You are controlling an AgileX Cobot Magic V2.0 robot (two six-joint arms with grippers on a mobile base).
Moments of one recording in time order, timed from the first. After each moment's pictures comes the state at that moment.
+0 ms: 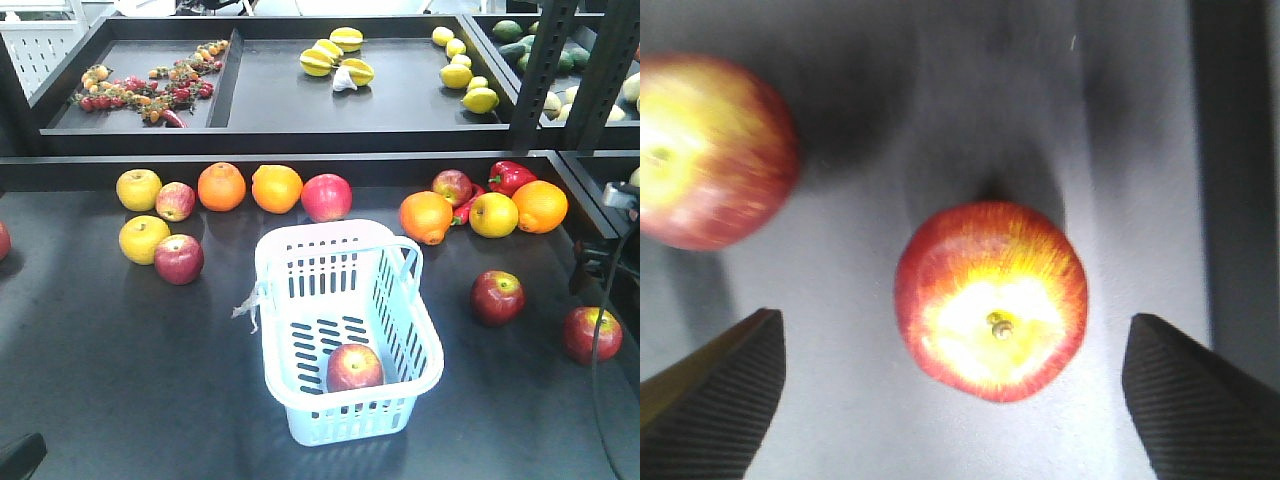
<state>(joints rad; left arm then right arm) -0.23 0.43 0.02 1.74 -0.08 -2.09 -0.34 2.16 -1.61 0.20 0.99 -0.29</state>
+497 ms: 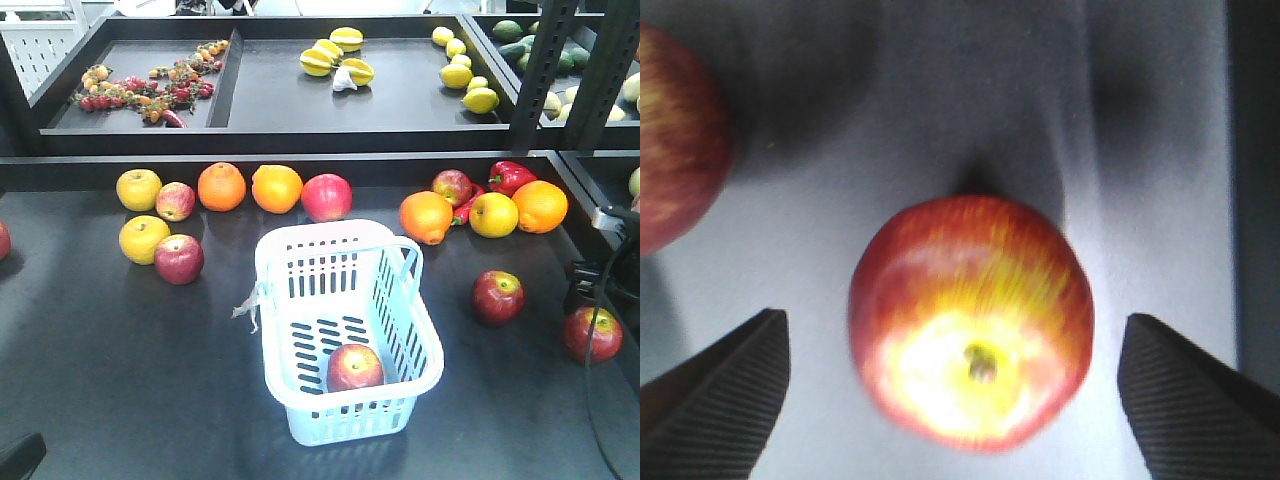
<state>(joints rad) -0.23 0.43 0.02 1.74 -0.08 -2.09 -0.34 2.24 -1.61 0.18 0.96 -0.27</state>
